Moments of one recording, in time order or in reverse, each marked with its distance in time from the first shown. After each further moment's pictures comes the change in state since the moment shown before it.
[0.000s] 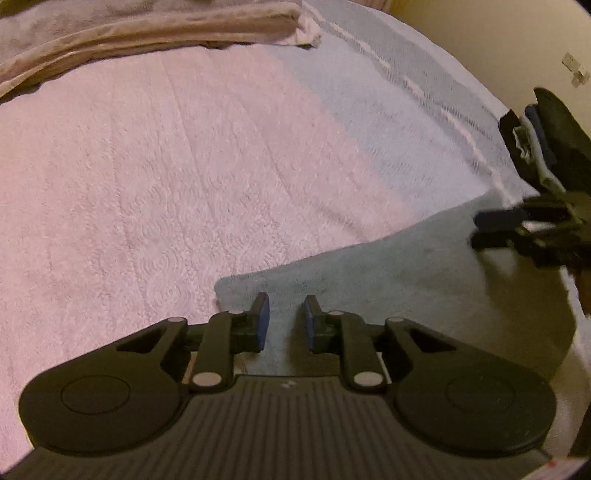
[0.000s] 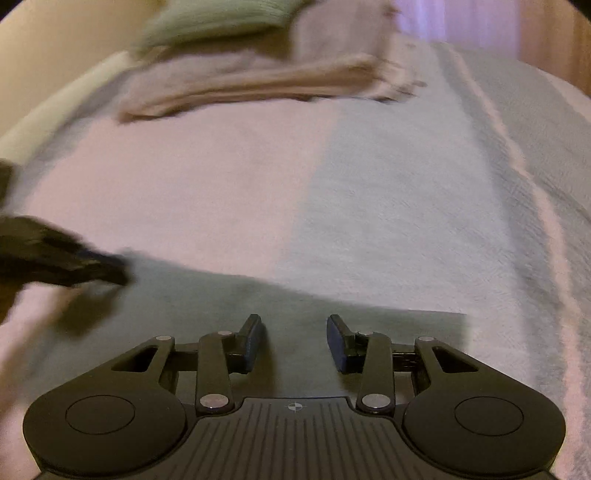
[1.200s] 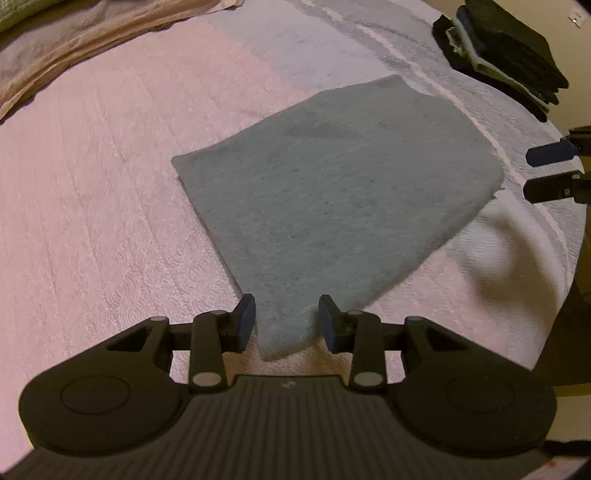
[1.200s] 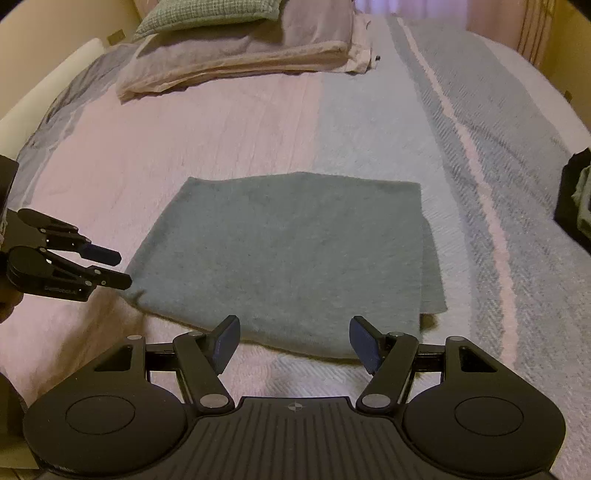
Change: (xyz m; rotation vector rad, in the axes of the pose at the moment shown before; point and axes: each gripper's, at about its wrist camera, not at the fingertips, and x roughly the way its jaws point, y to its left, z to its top) left arm -0.110 -0.051 -0.096 0.221 0.170 0.025; right arm -0.172 0.120 -0.064 0.084 0.133 -0.112
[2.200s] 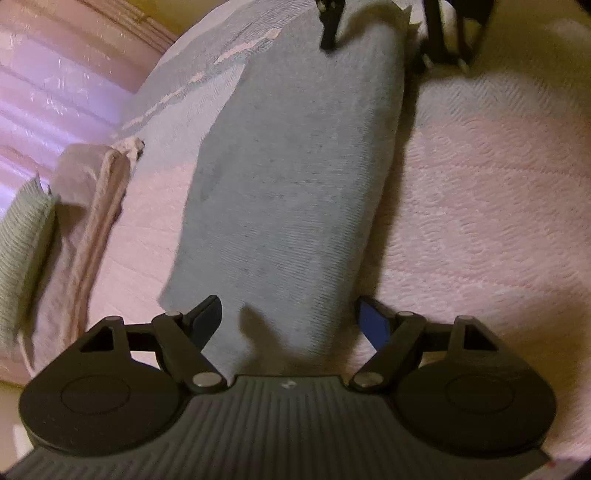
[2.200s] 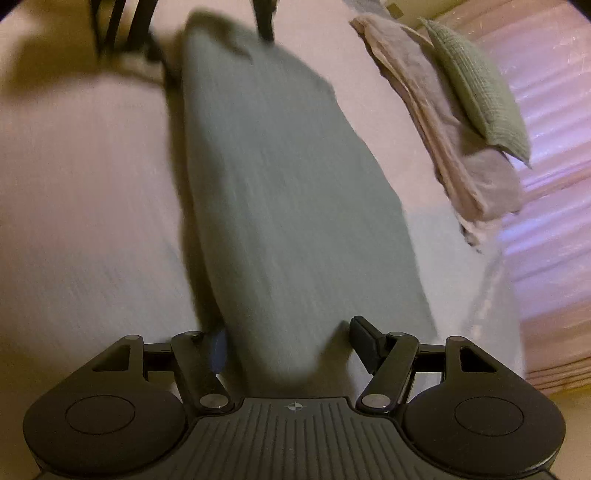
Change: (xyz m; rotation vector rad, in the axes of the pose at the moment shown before) left arm 0.075 -0.104 -0.065 0.837 -0.189 0.450; right arm 0.140 -0.006 -0.103 -1.202 -0.165 -0.286
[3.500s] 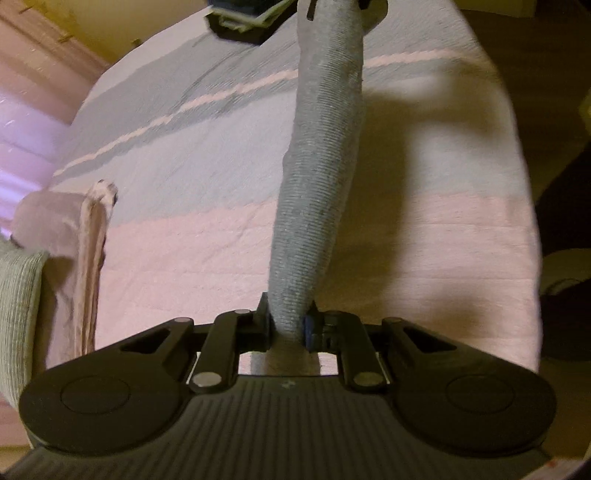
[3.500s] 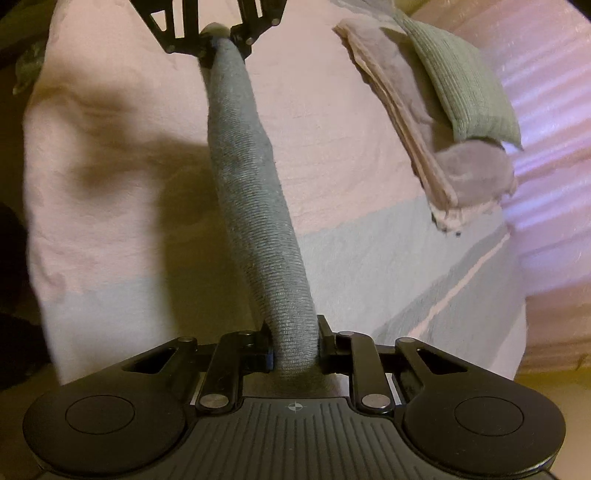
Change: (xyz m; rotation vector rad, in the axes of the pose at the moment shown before) left arm -0.116 0.137 0.054 0.153 0.010 -0.337; right arm -0.194 -0.124 0.050 0.060 0.100 0.193
